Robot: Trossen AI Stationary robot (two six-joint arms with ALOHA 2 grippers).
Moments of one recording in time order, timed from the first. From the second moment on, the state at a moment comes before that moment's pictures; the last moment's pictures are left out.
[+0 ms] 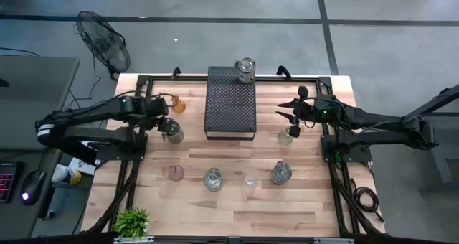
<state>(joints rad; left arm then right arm) 0.33 0.86 0.74 -1.20 -0.15 -1.02 -0.25 0.73 0.54 -0.14 0.10 -0.28</state>
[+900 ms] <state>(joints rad) 0.47 1.06 0.74 -1.13 0.05 -0.86 -0.25 0.73 0.54 -0.14 0.09 -0.32</state>
